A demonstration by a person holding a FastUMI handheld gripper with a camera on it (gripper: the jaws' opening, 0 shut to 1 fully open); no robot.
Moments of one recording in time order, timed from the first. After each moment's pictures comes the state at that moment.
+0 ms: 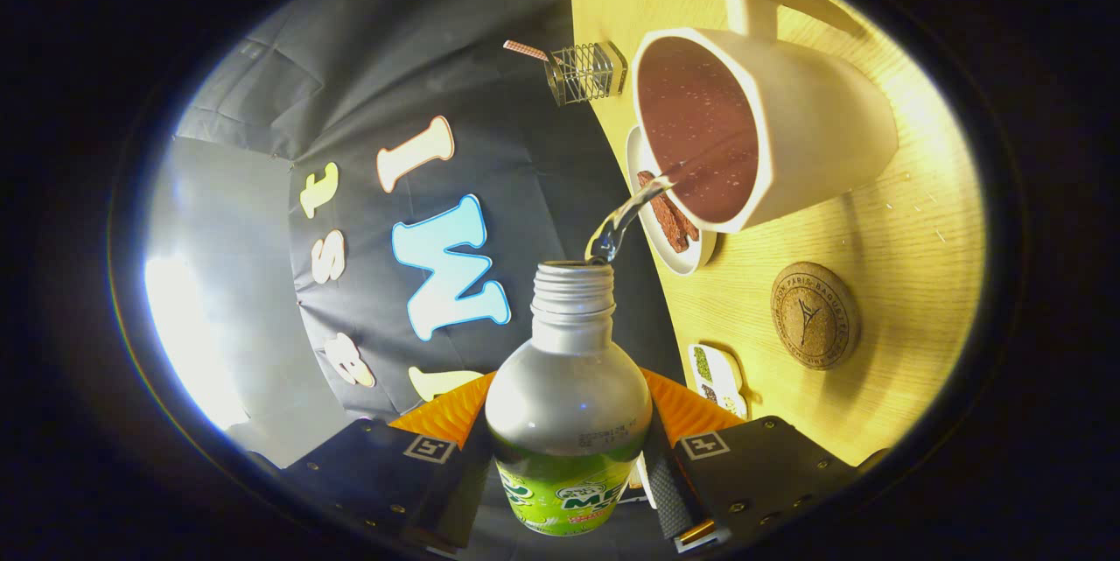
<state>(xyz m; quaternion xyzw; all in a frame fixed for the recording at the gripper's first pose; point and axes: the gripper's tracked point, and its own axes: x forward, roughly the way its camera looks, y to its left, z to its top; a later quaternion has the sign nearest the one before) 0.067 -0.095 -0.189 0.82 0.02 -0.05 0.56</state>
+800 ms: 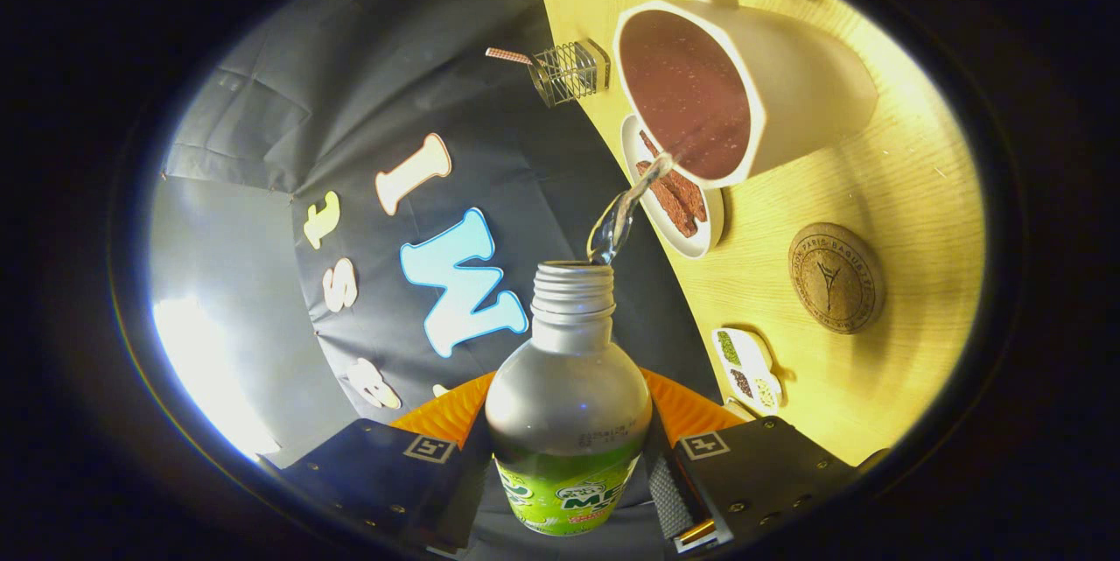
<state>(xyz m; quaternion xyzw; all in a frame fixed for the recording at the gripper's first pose) 0.076 -0.094 -0.167 0.86 -0.01 -0.05 0.51</state>
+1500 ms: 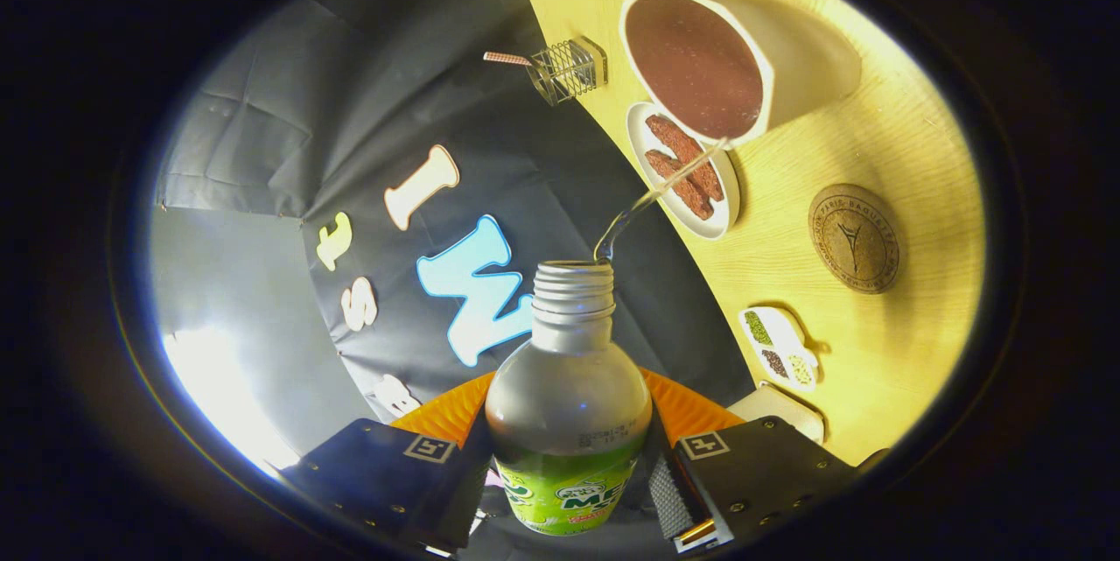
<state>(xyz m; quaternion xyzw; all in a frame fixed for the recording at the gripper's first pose) 0.080 -0.101 -0.139 0.88 -0.04 -0.04 0.47</state>
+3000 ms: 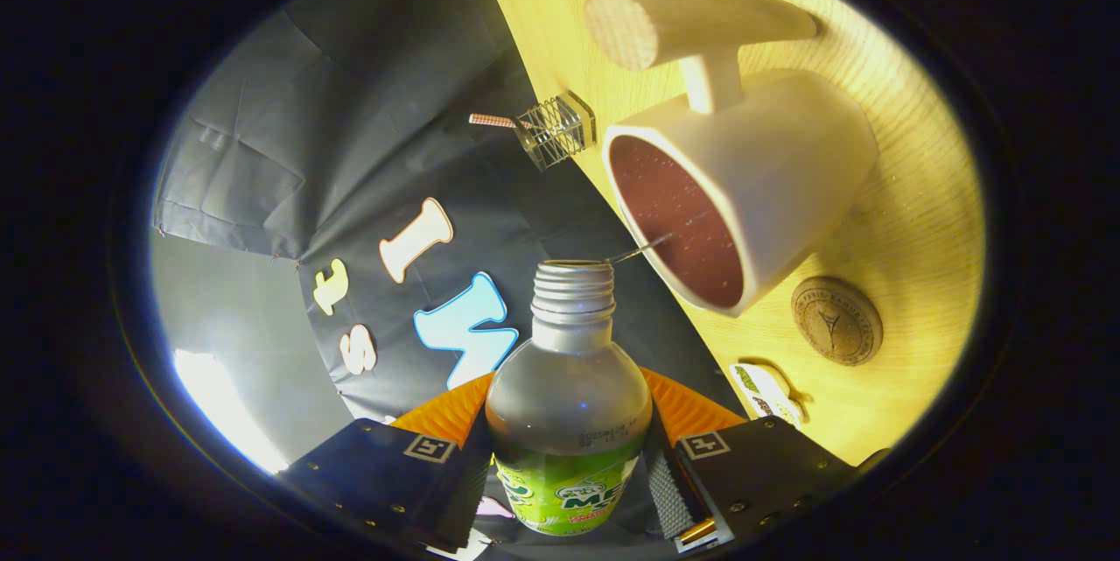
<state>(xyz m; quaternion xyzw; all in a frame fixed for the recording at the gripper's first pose) 0.069 -0.164 -0.193 0.88 -0.05 -0.11 0.46</state>
